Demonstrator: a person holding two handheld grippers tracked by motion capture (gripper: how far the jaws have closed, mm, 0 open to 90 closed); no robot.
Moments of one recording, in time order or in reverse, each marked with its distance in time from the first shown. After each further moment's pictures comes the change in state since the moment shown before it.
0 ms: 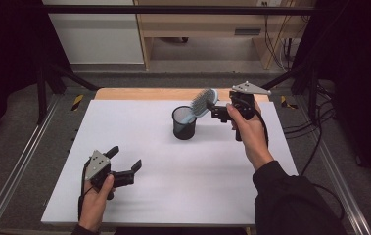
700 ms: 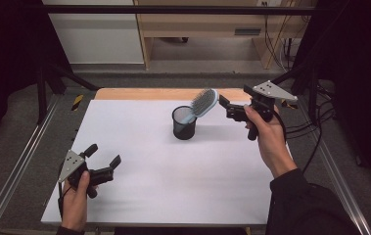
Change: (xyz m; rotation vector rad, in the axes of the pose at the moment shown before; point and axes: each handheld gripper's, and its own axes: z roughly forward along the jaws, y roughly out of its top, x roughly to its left) left arm 0.041 0.000 -0.032 -0.080 0.068 -0.039; right arm -0.010 0.012 -0.050 -0.178 0.010 -0.049
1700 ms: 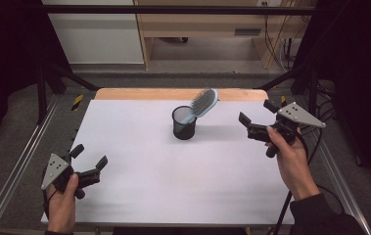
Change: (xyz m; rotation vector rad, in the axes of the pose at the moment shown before) left arm 0.021 0.001 -0.025 -0.057 0.033 0.042; right arm -0.017 -0.030 -0.061 -0.058 -0.008 -0.019
